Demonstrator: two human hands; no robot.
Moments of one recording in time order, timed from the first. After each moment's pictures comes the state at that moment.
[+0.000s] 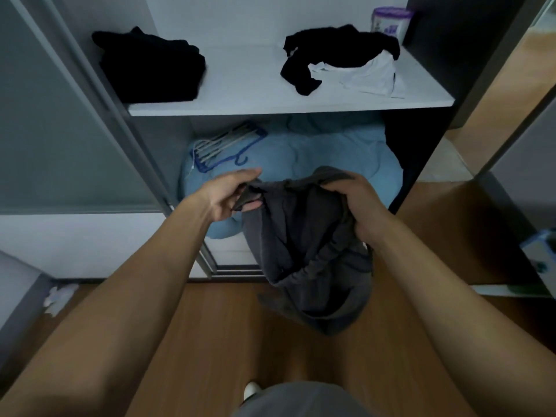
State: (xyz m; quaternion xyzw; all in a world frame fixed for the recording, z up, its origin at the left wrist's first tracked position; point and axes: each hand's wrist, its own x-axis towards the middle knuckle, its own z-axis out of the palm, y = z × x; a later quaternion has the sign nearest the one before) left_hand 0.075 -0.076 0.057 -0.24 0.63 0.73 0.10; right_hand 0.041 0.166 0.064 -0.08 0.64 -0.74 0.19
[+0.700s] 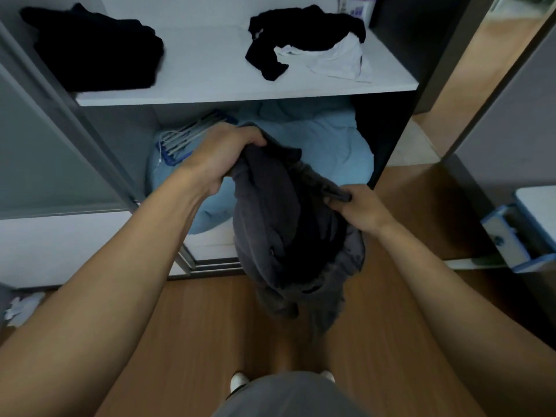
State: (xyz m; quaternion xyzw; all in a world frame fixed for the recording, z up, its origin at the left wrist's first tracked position) left_hand 0.065 -0.004 0.122 -0.12 0.77 0.63 -0.03; right_hand 0.016 0.246 0.018 -0.10 0.89 -0.42 0.15
